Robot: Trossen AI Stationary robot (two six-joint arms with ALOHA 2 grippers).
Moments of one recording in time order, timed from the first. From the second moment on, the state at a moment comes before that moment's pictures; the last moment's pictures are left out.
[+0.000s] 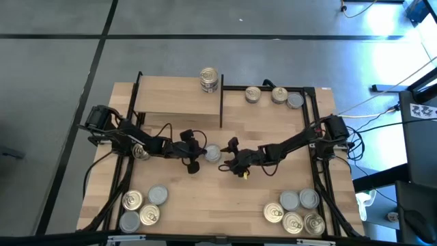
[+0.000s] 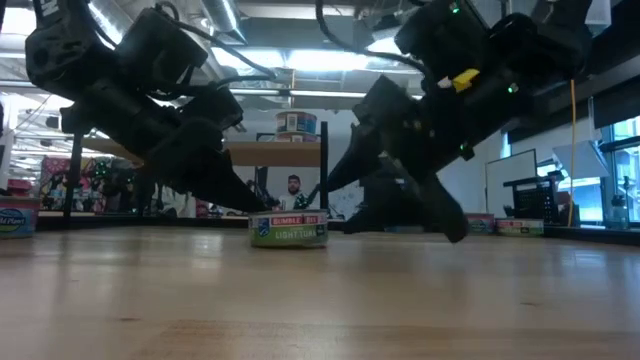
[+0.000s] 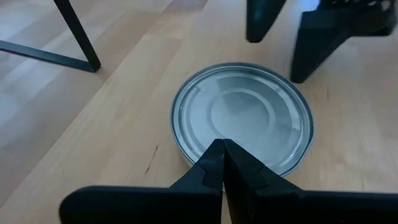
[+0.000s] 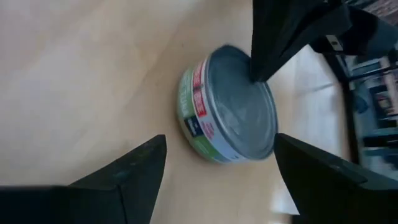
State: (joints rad) left arm -0.13 1.68 0.43 0.60 -0.35 -0.27; right arm 0.20 1.86 0.80 0.45 0.36 -0.71
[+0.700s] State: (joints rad) left arm -0.13 1.68 0.43 0.60 -0.35 -0.29; right arm 0.17 1.99 0.99 0.27 0.39 -1.02
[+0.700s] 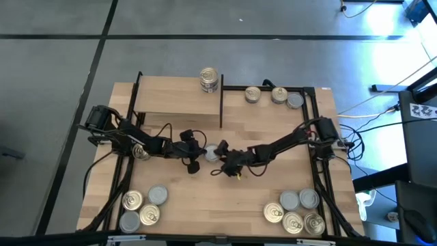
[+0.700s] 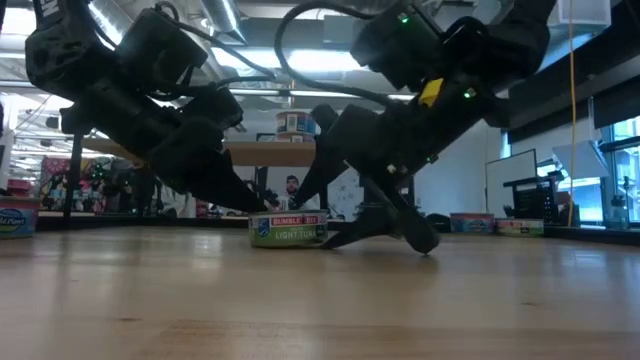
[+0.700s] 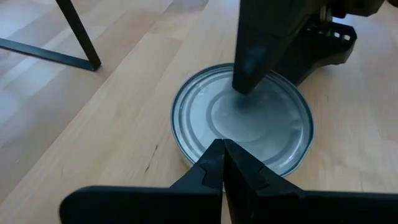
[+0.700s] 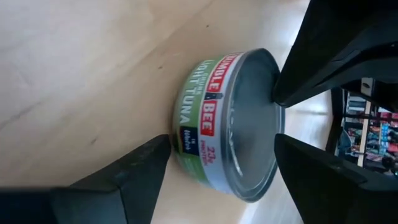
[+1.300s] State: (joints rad) left arm -0.13 1.68 0.43 0.60 -0.36 -0.29; right arm 0.14 2.06 1.00 0.36 0.41 -1.06
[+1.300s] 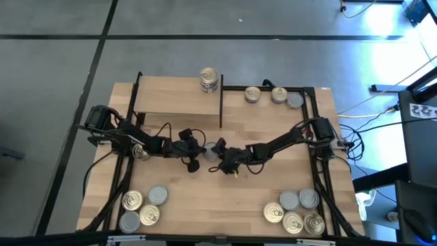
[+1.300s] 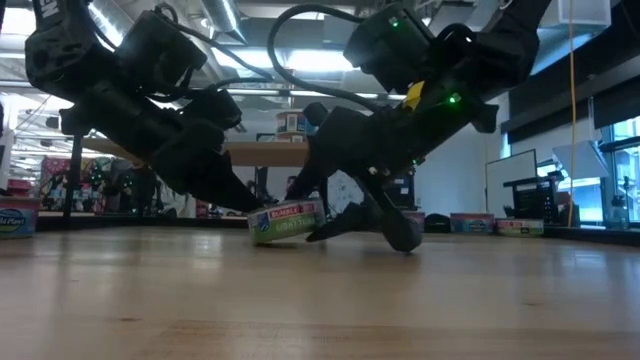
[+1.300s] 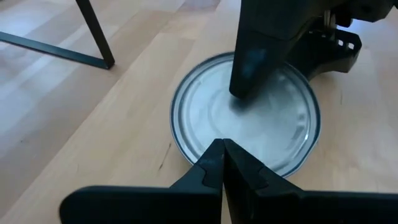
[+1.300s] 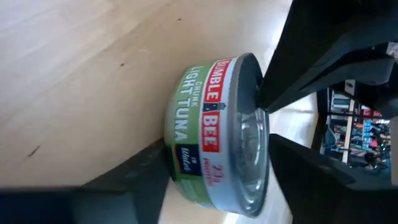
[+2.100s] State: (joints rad) left arm -0.15 1.57 0.43 0.62 -0.36 -0.23; right arm 0.20 1.92 1.00 0.18 0.45 -0.71
